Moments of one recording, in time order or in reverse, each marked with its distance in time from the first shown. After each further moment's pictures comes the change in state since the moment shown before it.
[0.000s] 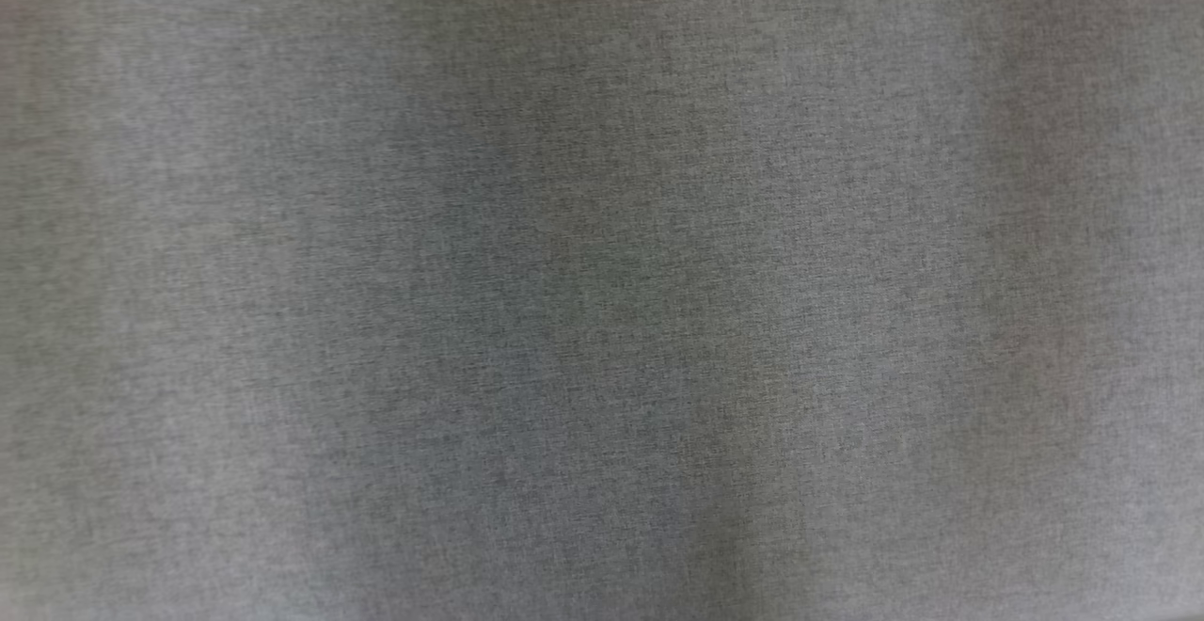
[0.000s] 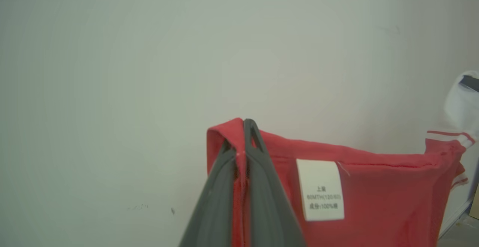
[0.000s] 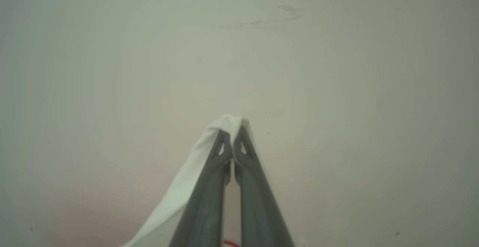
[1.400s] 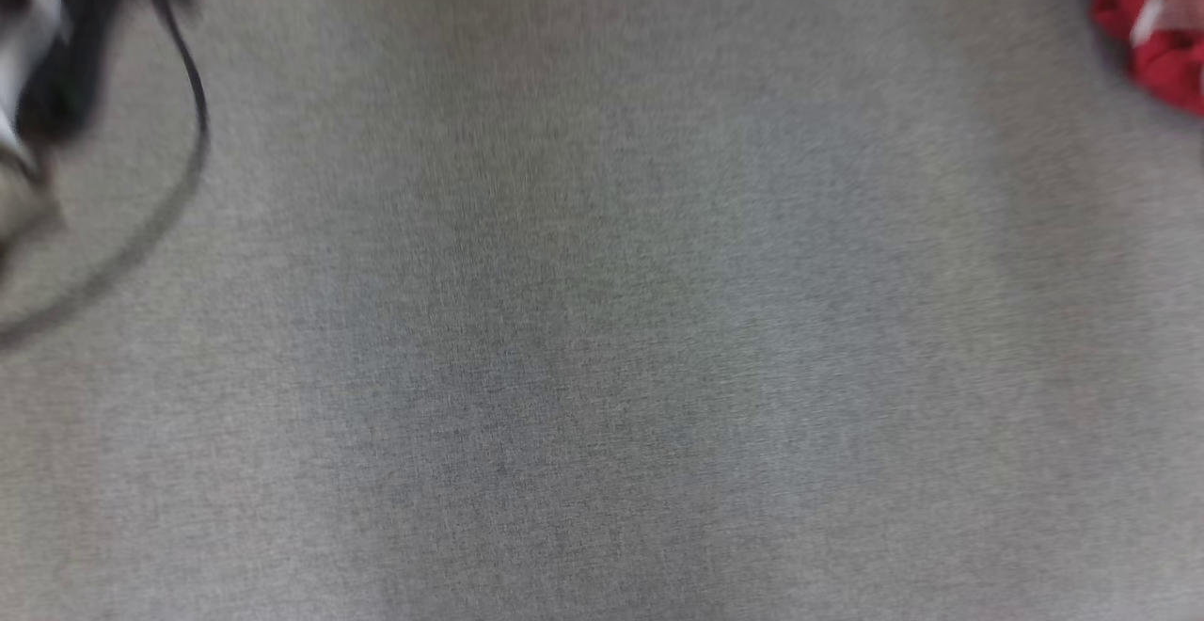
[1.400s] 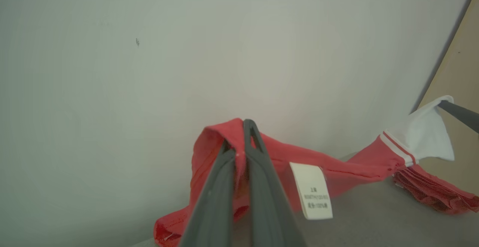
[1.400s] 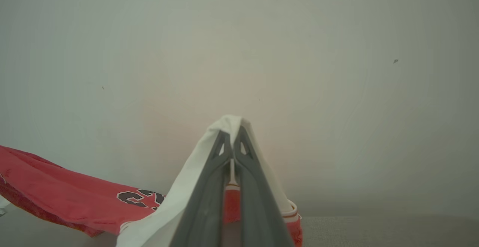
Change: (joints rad) left arm 0.577 0.216 -0.314 -0.225 -0.336 0.024 -0.231; right arm 0.887 -0.263 0.252 -0.459 0.430 0.000 -0.177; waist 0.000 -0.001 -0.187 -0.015
